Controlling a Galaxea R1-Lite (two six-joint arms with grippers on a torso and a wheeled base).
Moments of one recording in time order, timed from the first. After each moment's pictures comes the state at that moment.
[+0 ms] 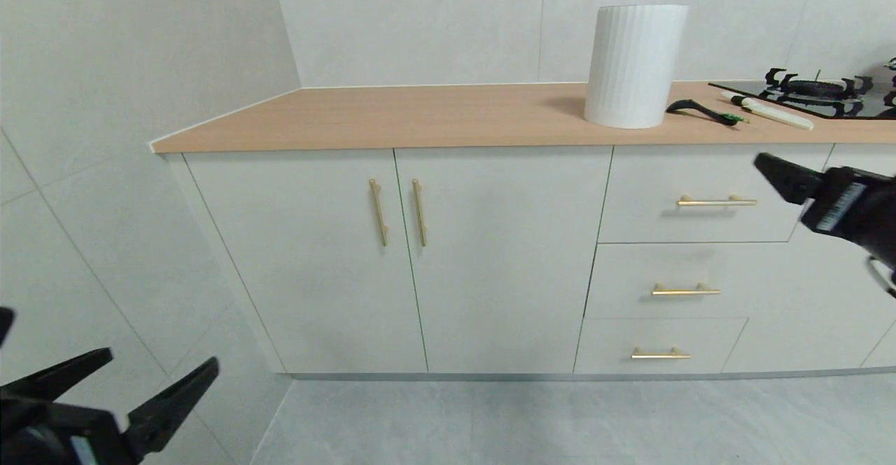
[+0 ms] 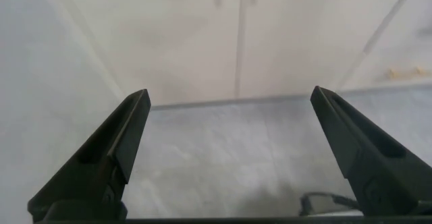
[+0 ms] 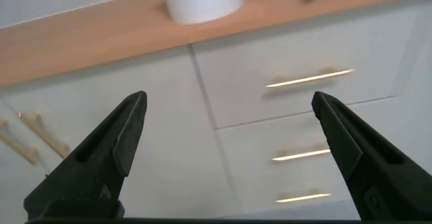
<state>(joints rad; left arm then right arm) -0.49 0.85 -0.36 -0.21 0.41 -0.12 0.38 1.24 -0.59 -0.77 -0.48 0.13</state>
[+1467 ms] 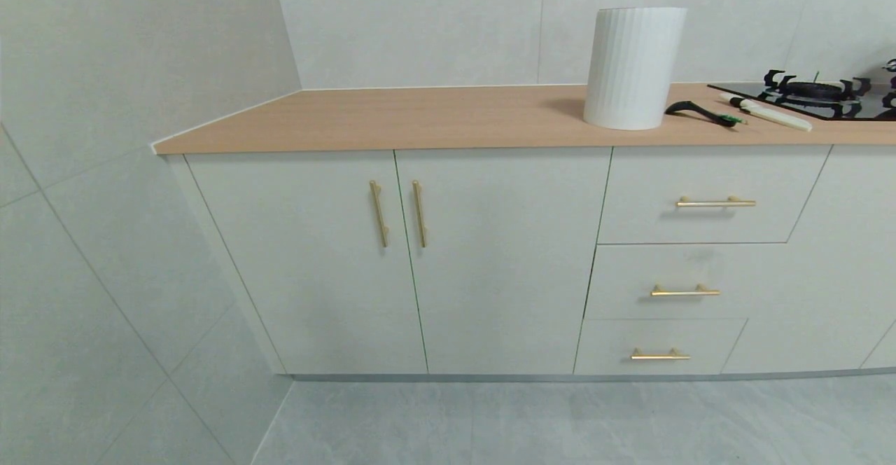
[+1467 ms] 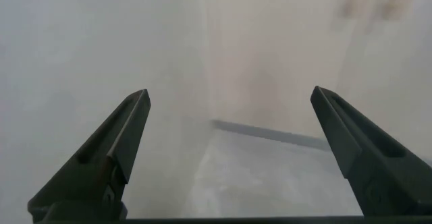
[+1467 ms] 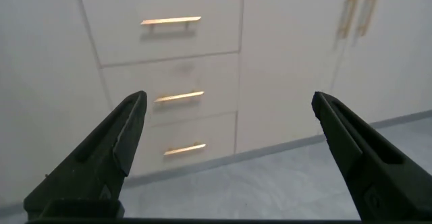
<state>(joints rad) 0.00 0.01 -0.03 0.01 0.24 0.07 0.00 0.00 -0.01 -0.13 -0.29 -0.06</state>
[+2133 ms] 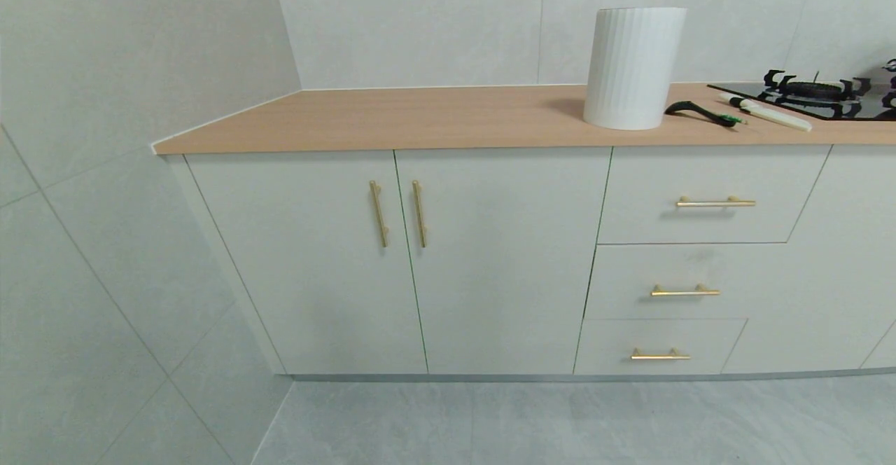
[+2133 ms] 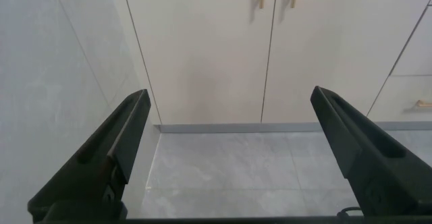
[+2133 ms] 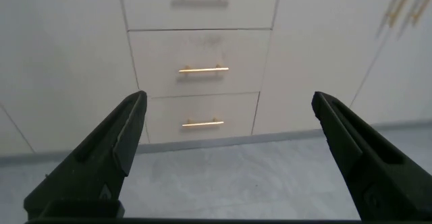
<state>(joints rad) 0.00 0.00 0.00 0.00 0.00 0.03 0.00 0.00 0.00 -0.06 -0.16 -0.11</state>
